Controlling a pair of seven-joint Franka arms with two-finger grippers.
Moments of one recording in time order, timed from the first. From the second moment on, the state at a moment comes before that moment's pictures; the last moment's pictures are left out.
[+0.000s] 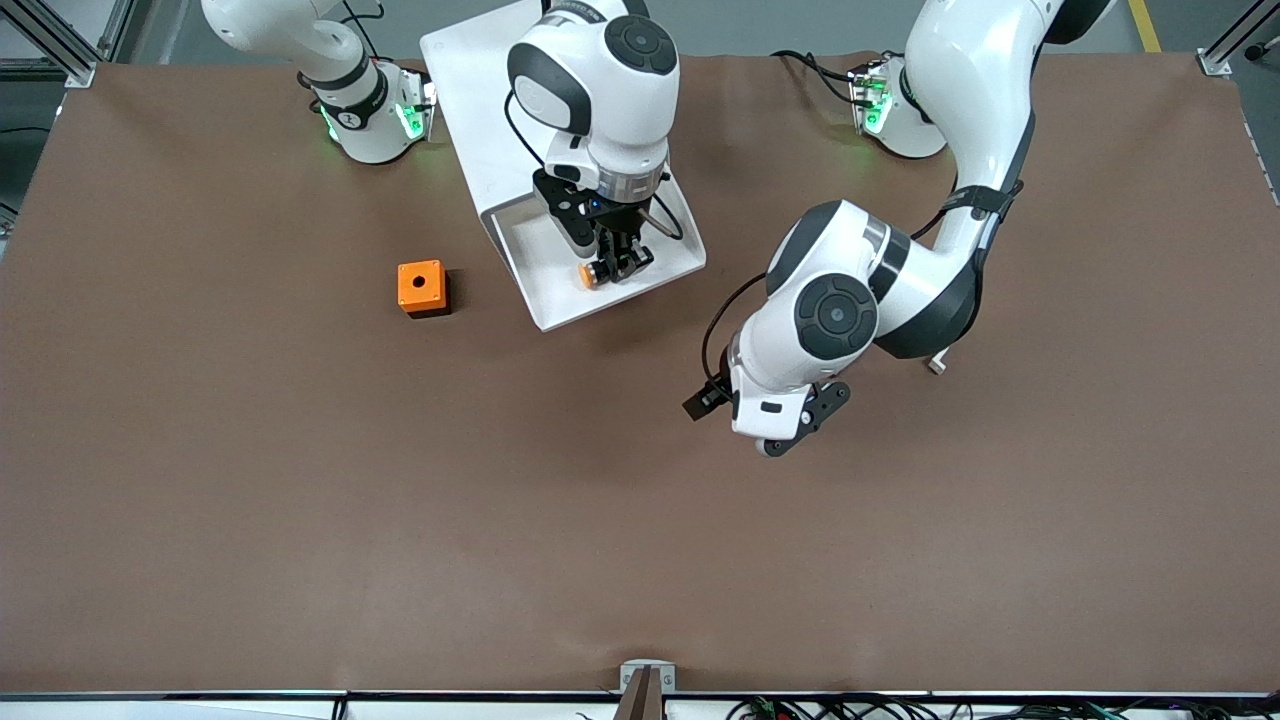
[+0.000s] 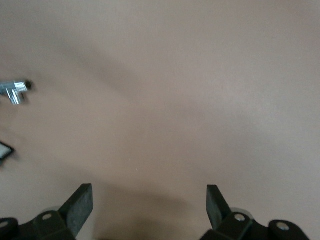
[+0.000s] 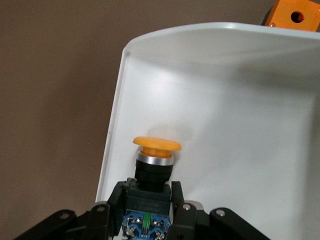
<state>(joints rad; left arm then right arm) -0.48 0.65 -0.12 -1.24 -0.11 1.85 -1.15 0.85 0.34 0.08 -1.66 -0.24 1.96 2.02</state>
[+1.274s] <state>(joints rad) -0.59 0.65 -0.14 -1.25 -0.01 1.91 -1.02 0.42 0.21 0.05 -1.57 -0.10 1.81 1.10</state>
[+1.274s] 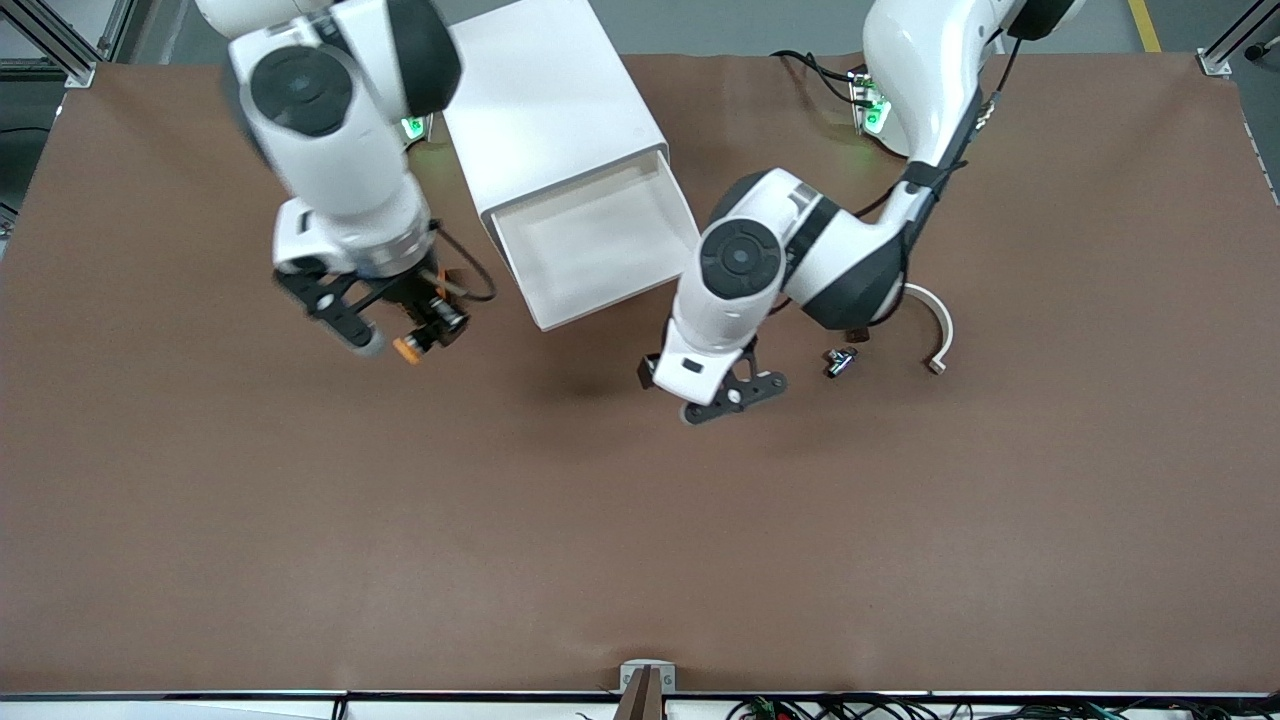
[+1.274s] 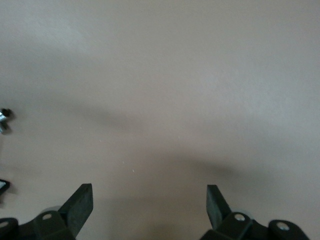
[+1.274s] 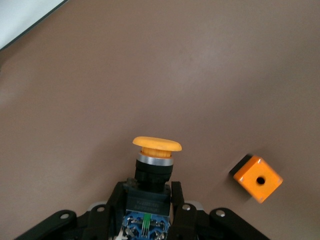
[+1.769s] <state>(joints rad) -0.69 0.66 -0.14 -1.27 -0.01 1.91 -1.09 0.16 0.23 0.04 -1.60 -0.10 1.83 0.58</state>
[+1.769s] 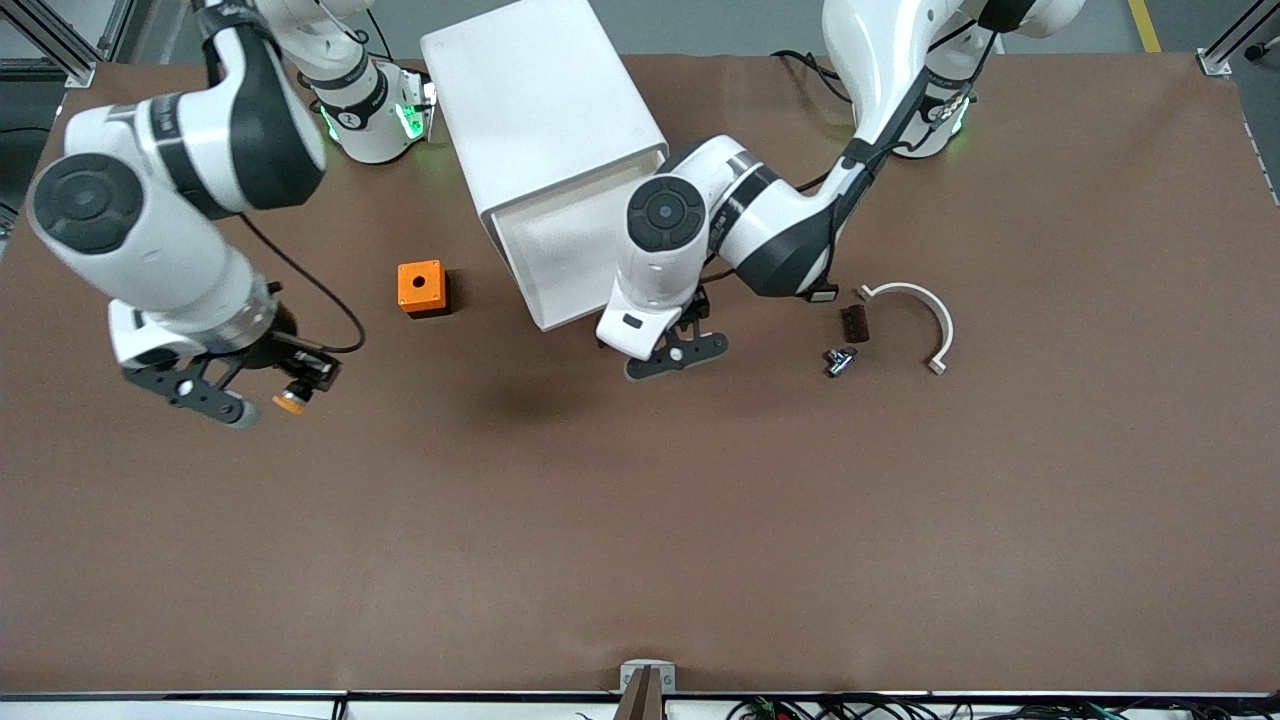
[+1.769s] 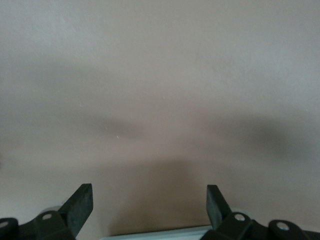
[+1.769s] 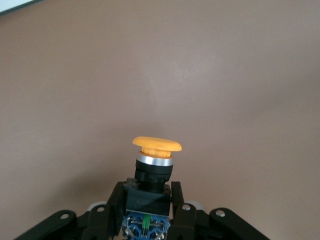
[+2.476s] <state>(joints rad) -0.77 0.66 -0.15 -1.30 -0.12 1.91 -1.18 -0.09 0.37 0.04 -1.70 -0.10 2.09 0.08</state>
